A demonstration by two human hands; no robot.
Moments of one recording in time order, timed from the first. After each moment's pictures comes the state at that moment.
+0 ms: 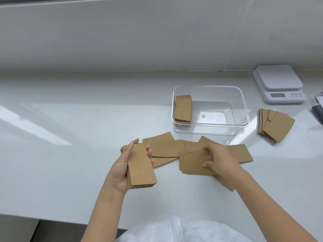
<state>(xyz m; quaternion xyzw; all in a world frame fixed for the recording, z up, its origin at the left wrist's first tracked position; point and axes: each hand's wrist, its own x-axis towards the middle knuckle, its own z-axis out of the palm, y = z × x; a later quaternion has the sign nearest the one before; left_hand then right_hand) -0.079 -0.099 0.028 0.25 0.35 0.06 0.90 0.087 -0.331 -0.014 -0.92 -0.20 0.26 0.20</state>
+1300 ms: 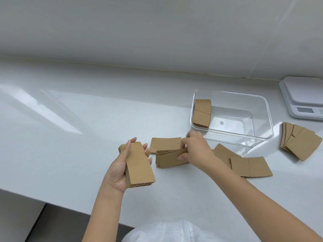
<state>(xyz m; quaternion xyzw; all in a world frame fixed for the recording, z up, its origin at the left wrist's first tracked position) -0.105 -0.065 0.021 0.23 0.35 0.12 0.90 0.074 -0.213 0.003 -0.89 -0.39 0.21 0.15</state>
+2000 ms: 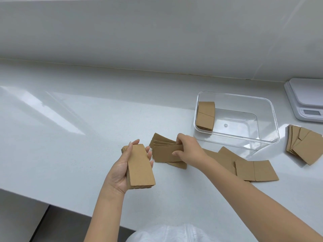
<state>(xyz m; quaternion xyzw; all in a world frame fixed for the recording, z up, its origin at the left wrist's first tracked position) -0.105 -0.055 0.021 0.22 0.35 0.09 0.91 0.074 -0.187 -0.023 -0.85 -0.34 0.28 0.29</state>
